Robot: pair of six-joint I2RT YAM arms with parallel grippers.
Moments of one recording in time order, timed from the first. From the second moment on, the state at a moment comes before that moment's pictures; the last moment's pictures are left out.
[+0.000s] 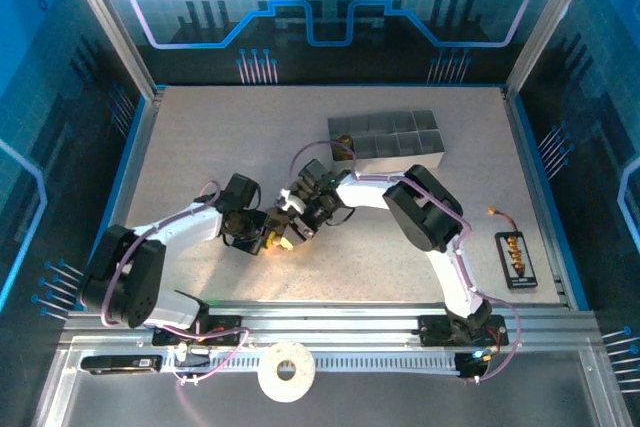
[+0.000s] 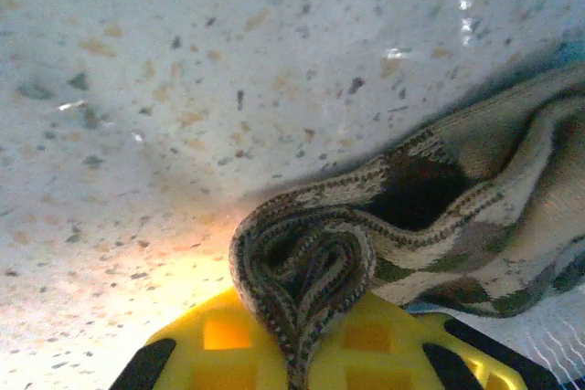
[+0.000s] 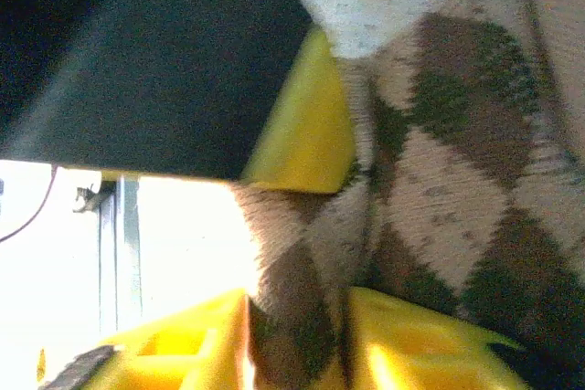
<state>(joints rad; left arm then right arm) -0.33 1.43 0.67 -0.56 0.33 -1.58 0.78 2.10 1.31 -0.39 -0.81 -0.13</state>
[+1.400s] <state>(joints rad) -0.24 1.35 0.70 -0.81 0.36 -1.58 1.08 1.93 1.11 -0.07 -0.09 -0.60</state>
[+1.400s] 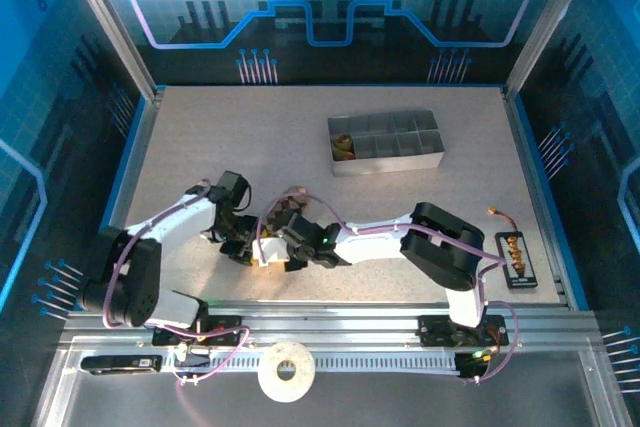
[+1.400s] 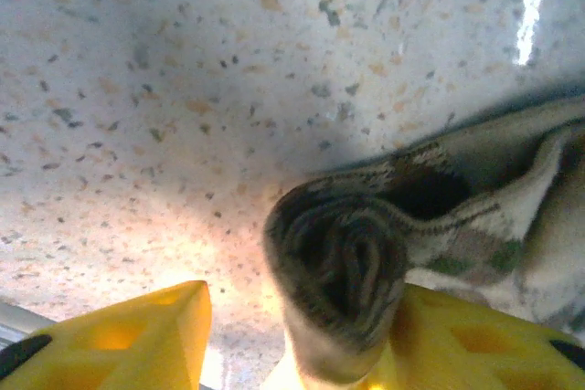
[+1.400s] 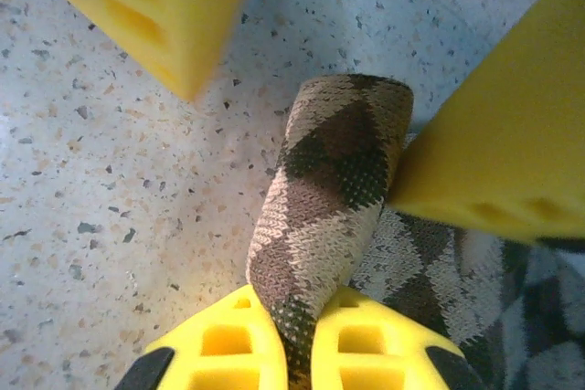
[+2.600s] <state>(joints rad) -0.31 1.34 0.55 -0.43 0.34 -1.58 0.80 2.23 1.46 -0.45 -0.90 -0.11</state>
